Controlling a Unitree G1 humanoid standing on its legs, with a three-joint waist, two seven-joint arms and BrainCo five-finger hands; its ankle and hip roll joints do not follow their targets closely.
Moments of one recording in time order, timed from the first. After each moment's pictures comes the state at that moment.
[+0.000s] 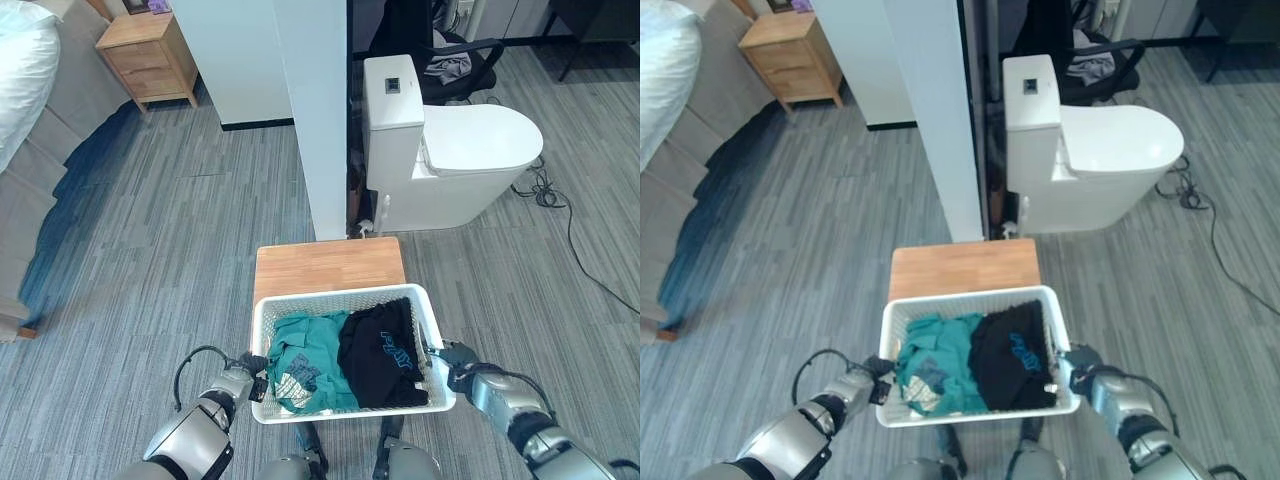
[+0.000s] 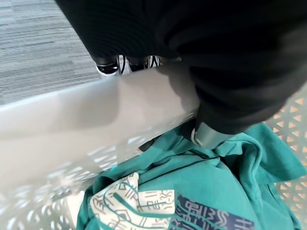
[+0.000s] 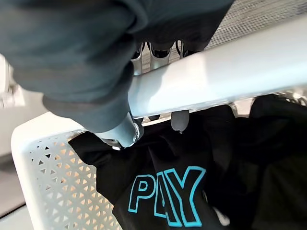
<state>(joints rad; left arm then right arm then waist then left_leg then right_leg) -0.54 0.15 -0.60 1.35 -0.45 0.08 0.11 -0.25 -0.49 0.41 0.89 0.80 0.05 0.05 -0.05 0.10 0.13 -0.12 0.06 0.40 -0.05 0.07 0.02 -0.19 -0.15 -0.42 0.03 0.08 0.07</state>
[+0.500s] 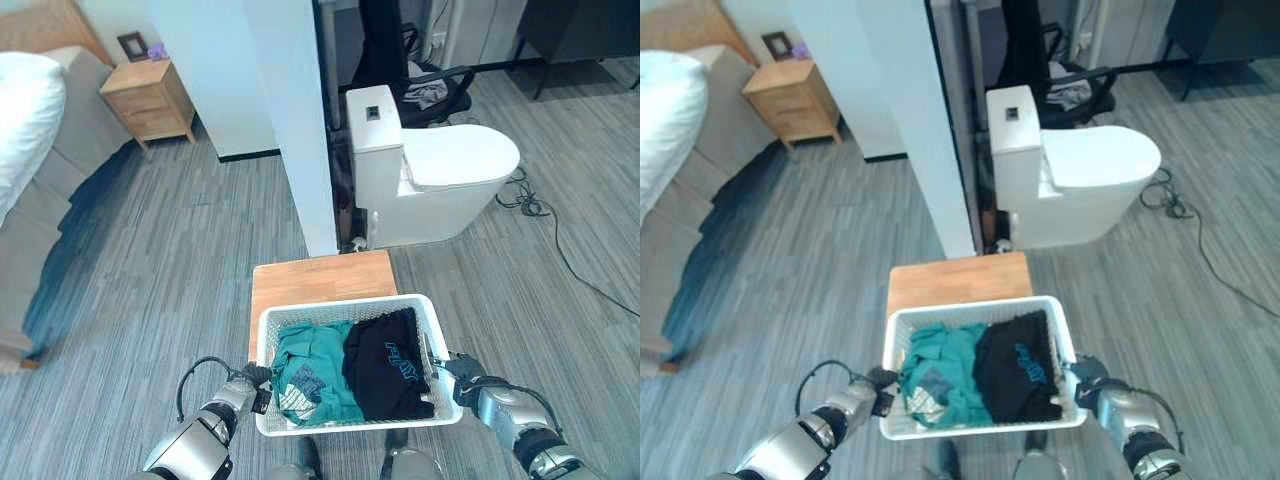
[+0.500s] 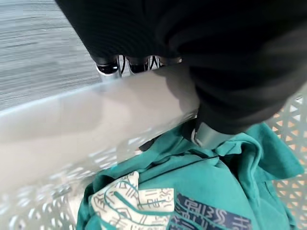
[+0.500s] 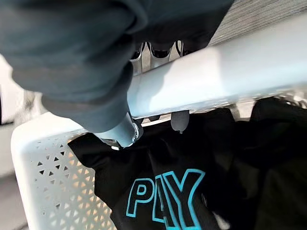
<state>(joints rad) -0.49 0.15 -0.60 1.33 -0.44 0.08 0.11 -0.26 -0.45 0.35 1.00 0.72 0.04 0.07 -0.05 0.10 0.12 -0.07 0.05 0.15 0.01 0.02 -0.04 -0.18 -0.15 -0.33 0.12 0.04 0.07</state>
